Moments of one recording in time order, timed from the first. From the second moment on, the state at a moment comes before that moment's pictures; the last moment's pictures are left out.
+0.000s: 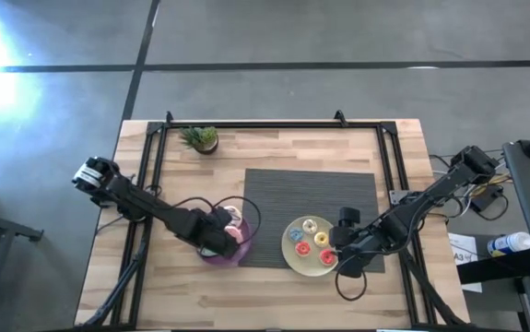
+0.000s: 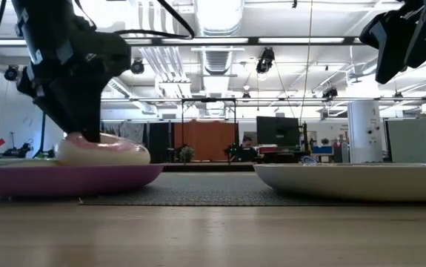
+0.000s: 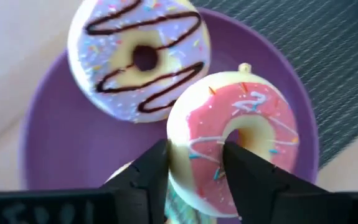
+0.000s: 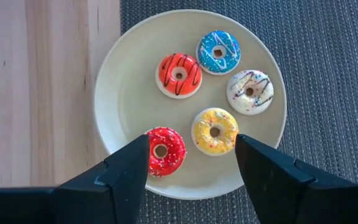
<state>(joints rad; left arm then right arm) -0.42 1.57 1.00 -0.74 -0.29 -1.28 0.61 1.36 0.97 -0.78 0.32 0.68</state>
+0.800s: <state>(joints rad) -0.43 1.37 1.09 -0.94 -0.43 -1.23 0.57 1.26 0.97 -0.78 0.42 0.52</state>
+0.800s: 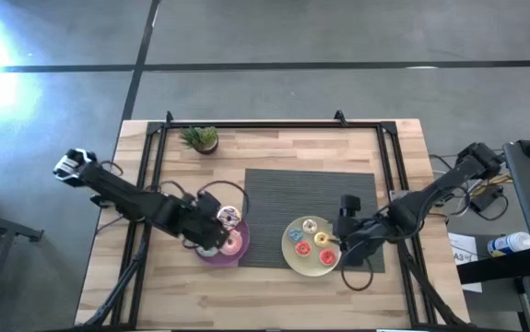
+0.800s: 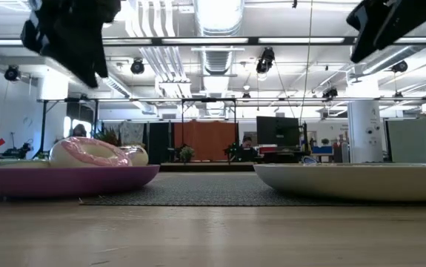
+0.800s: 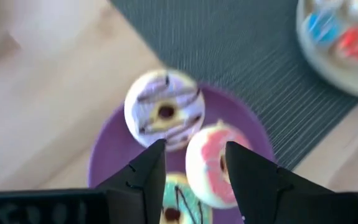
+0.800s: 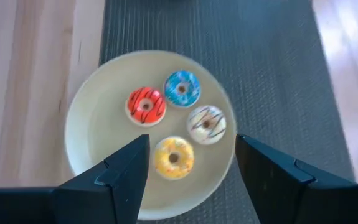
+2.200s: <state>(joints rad) -0.03 0.27 0.18 0.23 0.06 -0.49 0.46 0.52 0.41 -0.21 0.34 0.63</state>
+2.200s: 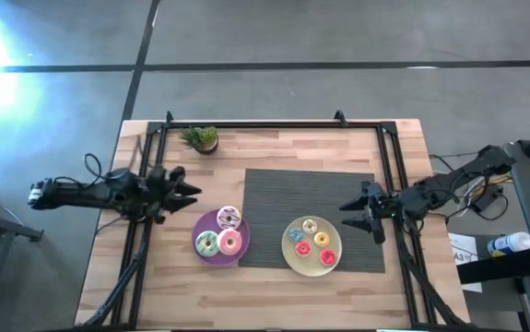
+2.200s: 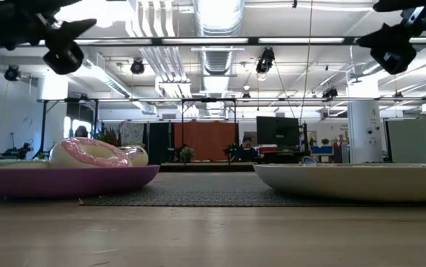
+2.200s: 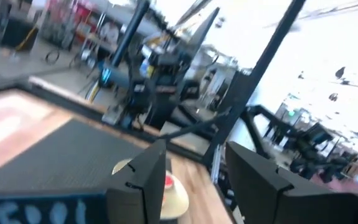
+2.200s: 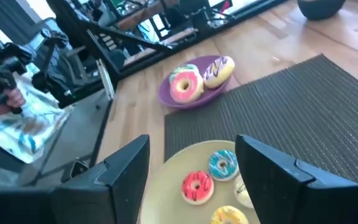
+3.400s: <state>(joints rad) -0.02 0.00 0.01 0.12 -0.12 -0.04 0.46 0.52 0.19 -0.21 0.34 0.63</state>
